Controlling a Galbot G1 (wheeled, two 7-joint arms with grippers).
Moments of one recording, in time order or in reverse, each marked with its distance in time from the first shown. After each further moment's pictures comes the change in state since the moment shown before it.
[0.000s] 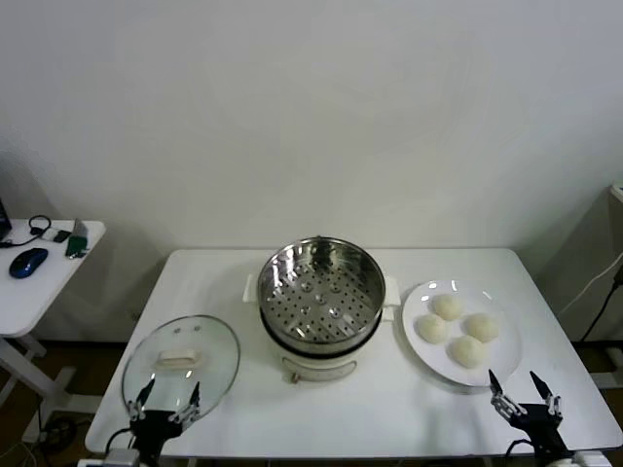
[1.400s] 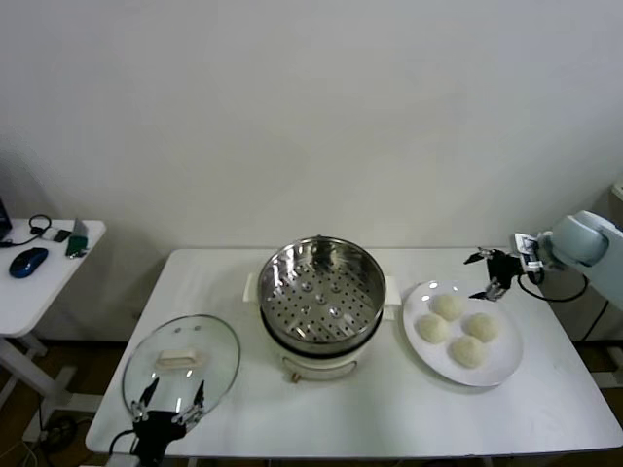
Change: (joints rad) left arm 0.038 -0.008 0.012 -0.026 -0.015 -0.048 0.001; right arm 1.981 -0.434 -1.844 -0.853 -0.313 0.112 -1.058
